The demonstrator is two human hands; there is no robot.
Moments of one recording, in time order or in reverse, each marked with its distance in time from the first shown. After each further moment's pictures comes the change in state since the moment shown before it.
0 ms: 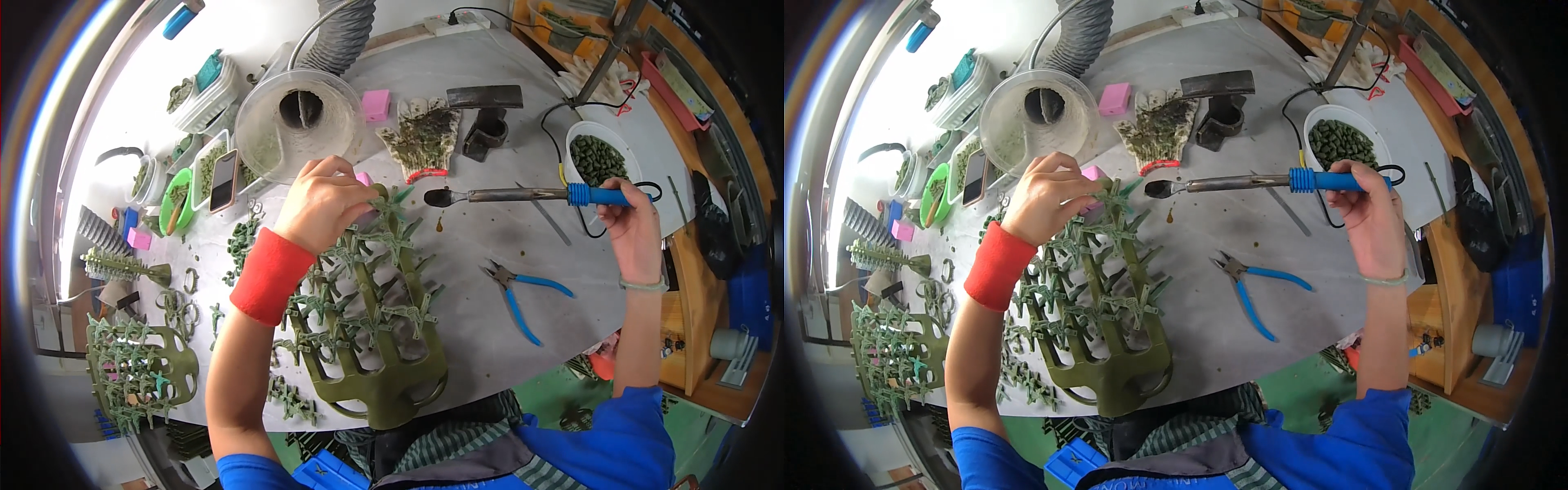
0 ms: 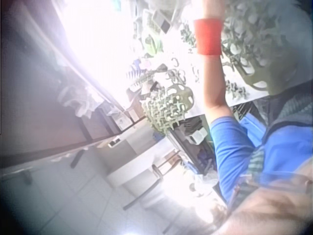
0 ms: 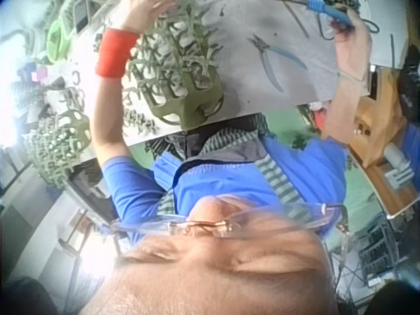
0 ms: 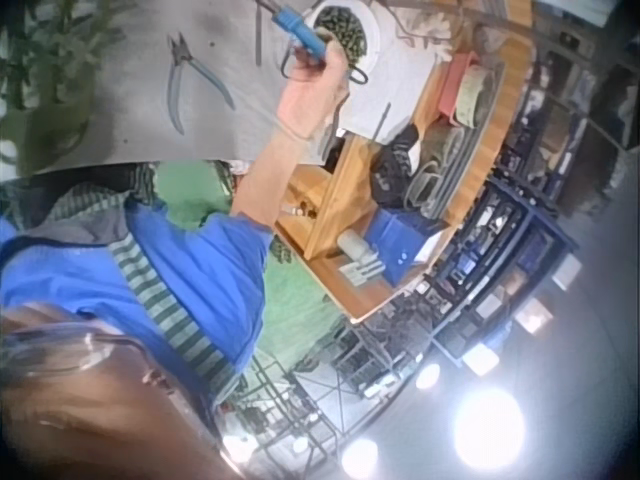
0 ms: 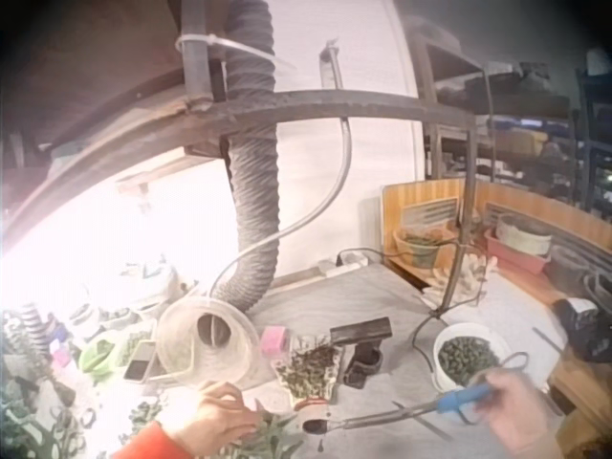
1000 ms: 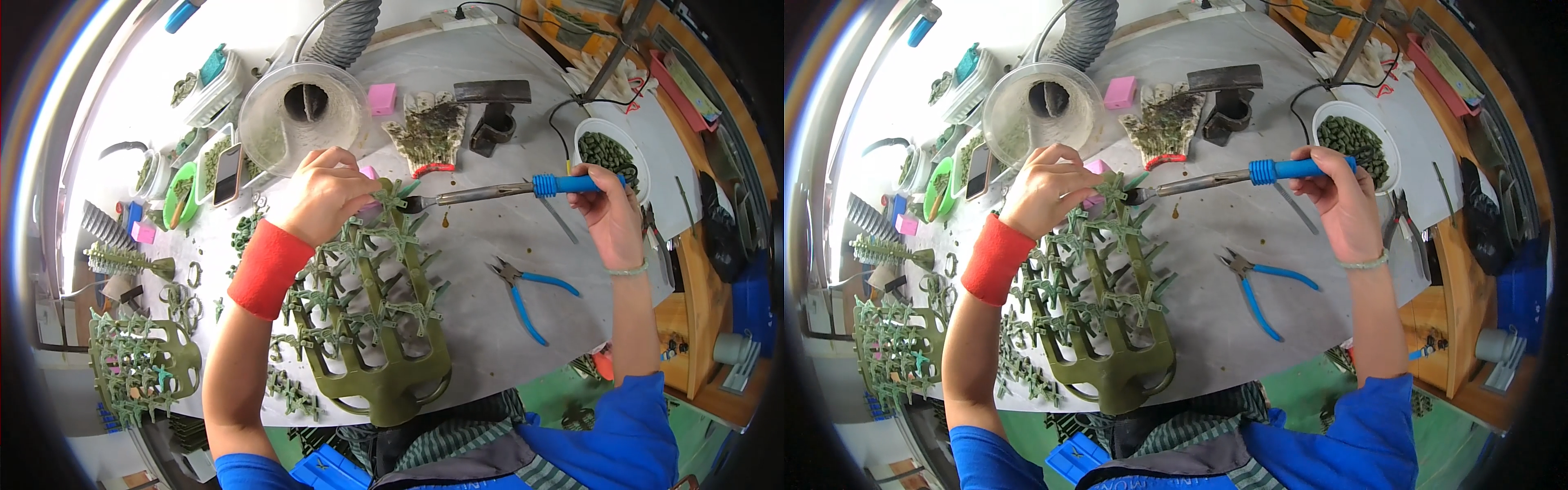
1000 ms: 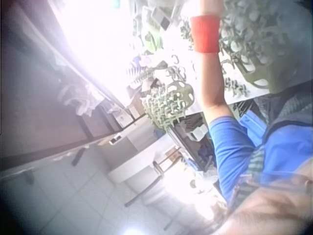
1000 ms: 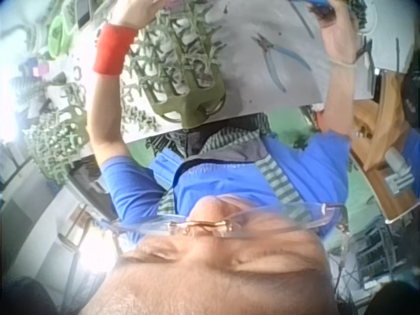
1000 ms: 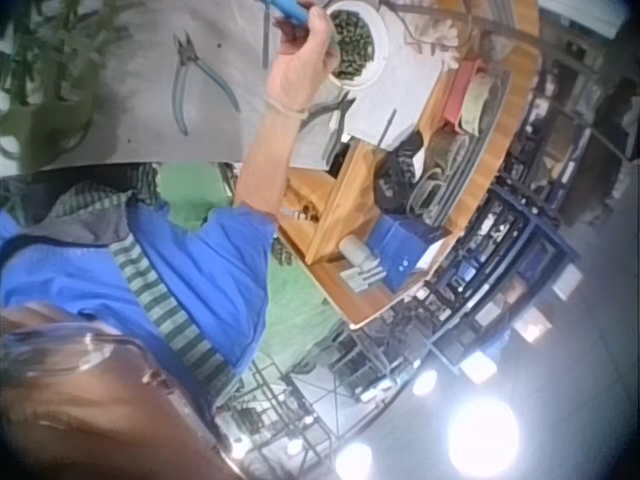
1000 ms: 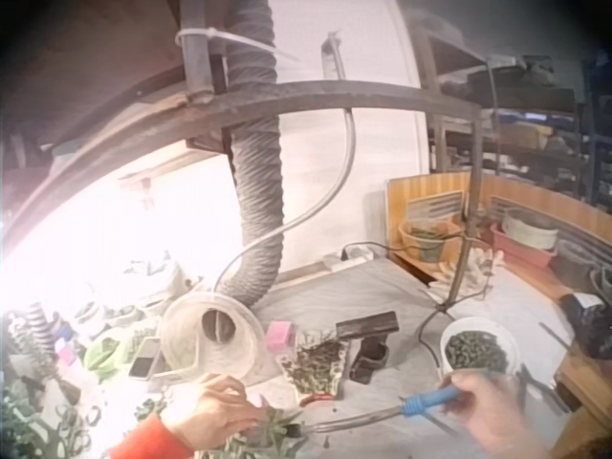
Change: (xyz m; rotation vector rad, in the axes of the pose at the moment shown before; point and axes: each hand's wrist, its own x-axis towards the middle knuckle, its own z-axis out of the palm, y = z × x) left_hand -0.005 -0.008 0.000 0.024 0.005 0.031; right_hand 0.018 0.032 0.031 0.078 -0.112 0.051
